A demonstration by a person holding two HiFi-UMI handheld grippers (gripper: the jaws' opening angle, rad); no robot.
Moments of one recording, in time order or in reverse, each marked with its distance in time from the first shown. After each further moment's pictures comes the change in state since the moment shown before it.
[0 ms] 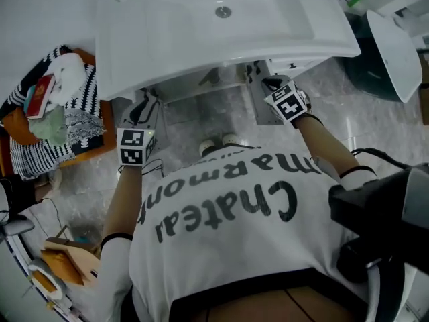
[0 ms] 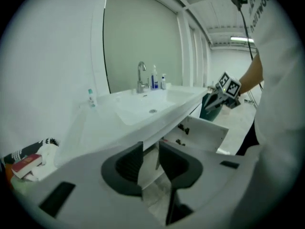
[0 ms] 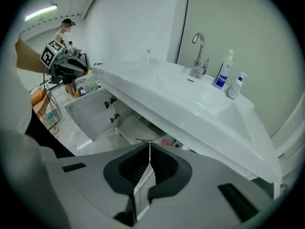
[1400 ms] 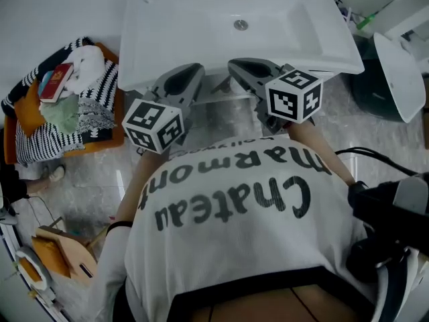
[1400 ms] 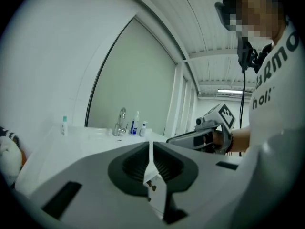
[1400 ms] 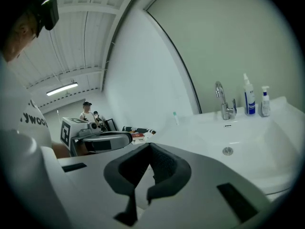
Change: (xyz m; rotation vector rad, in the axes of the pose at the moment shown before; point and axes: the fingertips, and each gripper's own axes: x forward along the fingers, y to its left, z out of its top) left arm -0.065 -0.067 0.198 -0.215 -0.459 -0.253; right arm -0.144 0.090 0.232 0.297 -0.597 0.424
